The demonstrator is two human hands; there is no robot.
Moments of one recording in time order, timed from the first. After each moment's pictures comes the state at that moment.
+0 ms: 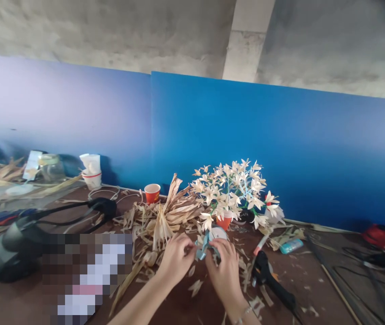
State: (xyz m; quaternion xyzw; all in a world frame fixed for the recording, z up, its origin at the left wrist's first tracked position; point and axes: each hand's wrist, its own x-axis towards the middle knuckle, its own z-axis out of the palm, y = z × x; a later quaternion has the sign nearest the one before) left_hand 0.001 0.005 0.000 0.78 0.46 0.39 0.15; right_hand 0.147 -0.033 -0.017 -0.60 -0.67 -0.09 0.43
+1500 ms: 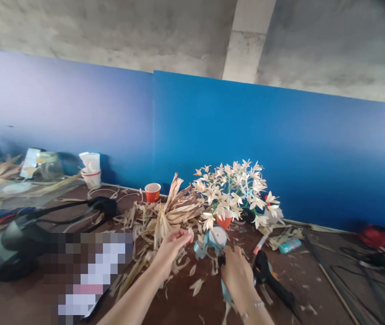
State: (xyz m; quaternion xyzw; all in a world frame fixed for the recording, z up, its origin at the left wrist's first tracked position) left_hand -0.013 0.017 0.002 0.52 0.40 0.49 0.58; right_hand 0.172 -0.033 -0.007 -0.78 -0.62 -0.05 0.09
